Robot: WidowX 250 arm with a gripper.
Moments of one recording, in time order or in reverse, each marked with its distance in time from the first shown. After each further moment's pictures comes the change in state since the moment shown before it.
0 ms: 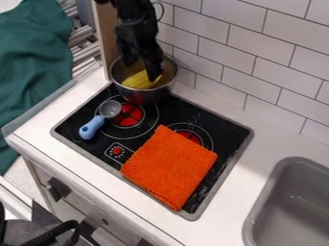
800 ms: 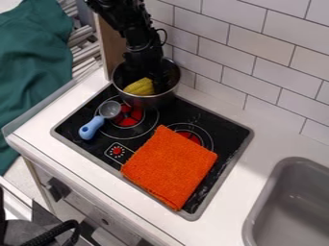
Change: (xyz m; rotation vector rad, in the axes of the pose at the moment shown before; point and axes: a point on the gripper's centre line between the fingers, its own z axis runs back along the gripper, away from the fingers) arm 0.002 -0.007 -0.055 -0.094 0.019 0.038
